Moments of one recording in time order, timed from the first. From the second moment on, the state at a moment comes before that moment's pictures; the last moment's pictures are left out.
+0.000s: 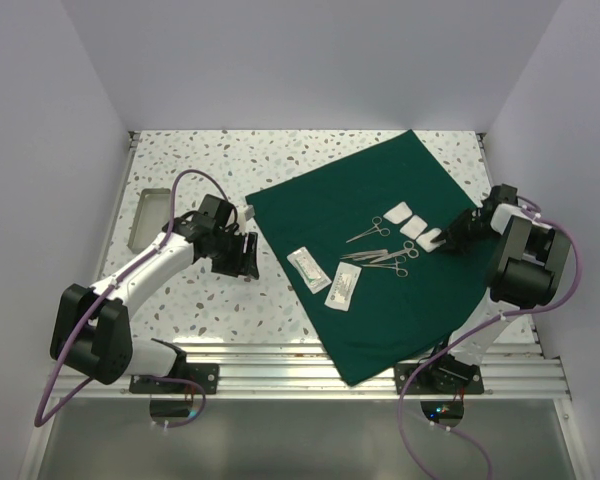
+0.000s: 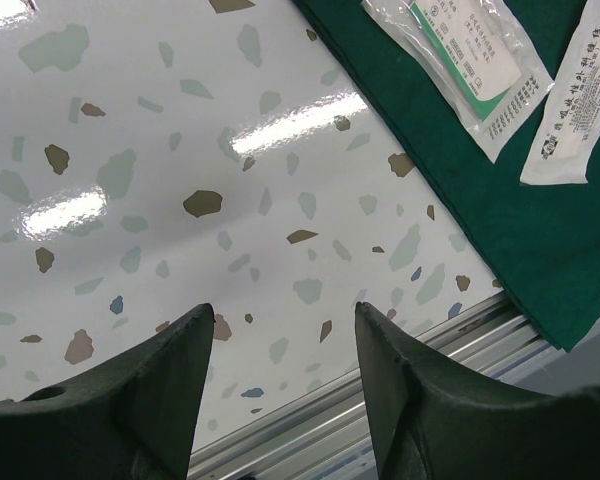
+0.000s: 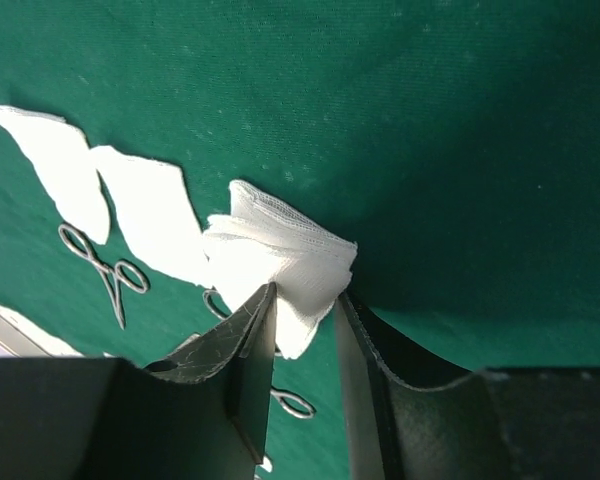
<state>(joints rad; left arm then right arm) -0.39 1.36 0.92 -0.70 0.28 -0.27 -0.40 1.86 1.14 -0.56 -0.39 0.48</state>
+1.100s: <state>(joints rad) -0.39 1.31 0.94 -0.66 0.36 -0.31 -0.40 1.84 1.18 -0.58 -0.41 0.48</state>
